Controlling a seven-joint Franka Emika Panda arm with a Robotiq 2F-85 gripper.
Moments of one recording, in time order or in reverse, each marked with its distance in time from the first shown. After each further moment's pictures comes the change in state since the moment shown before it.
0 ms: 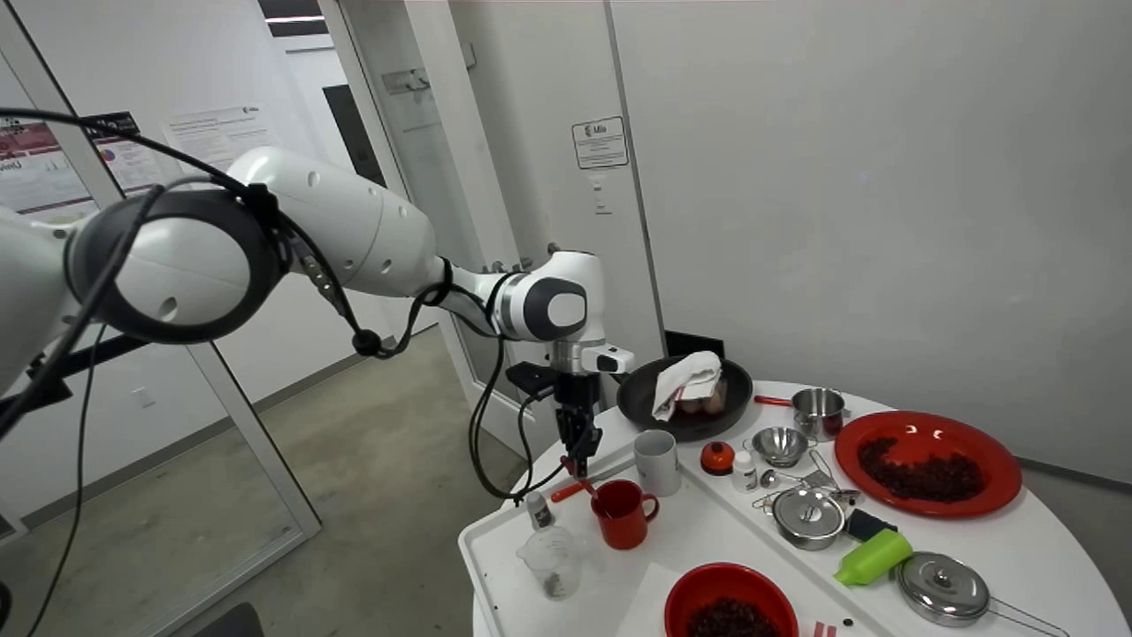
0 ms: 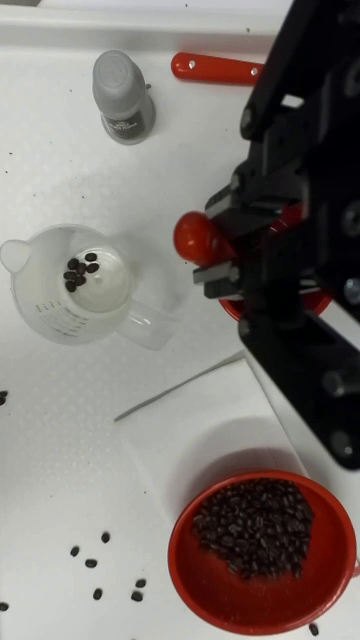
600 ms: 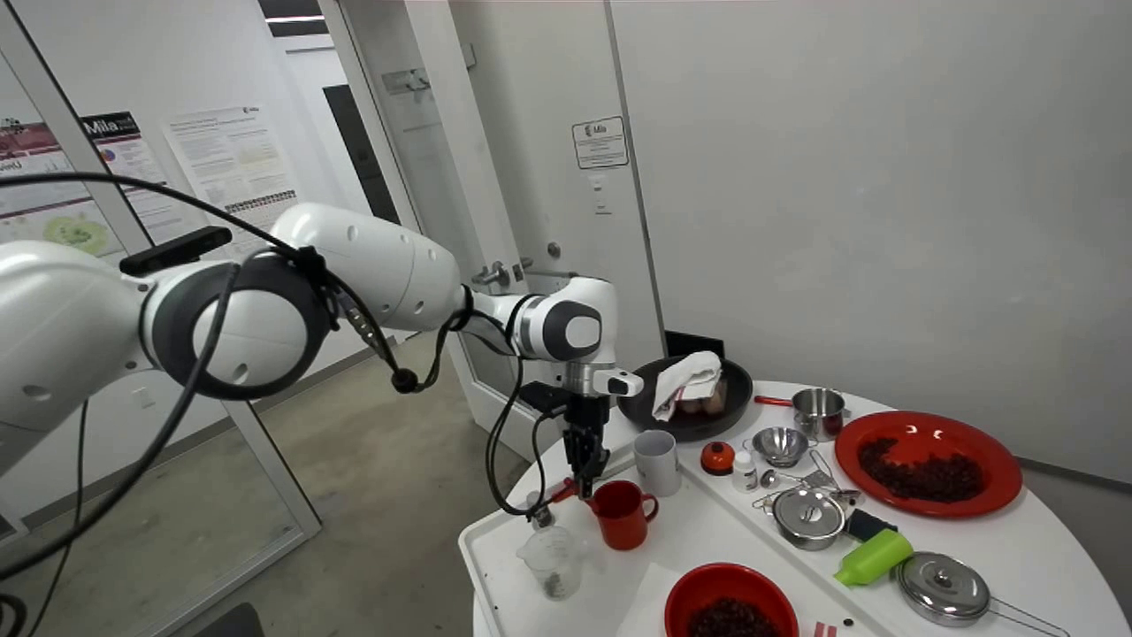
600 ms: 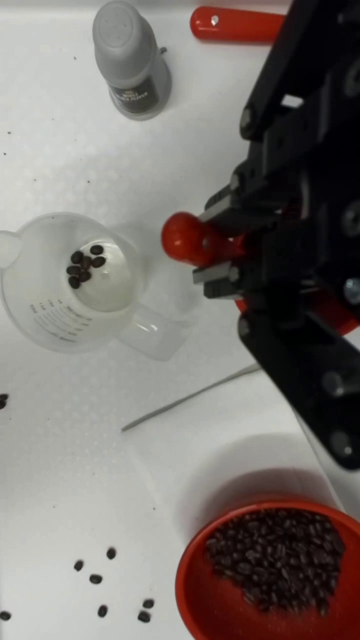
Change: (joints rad) arm 0.000 0.181 -0.001 0.218 0.000 -0.124 -0.007
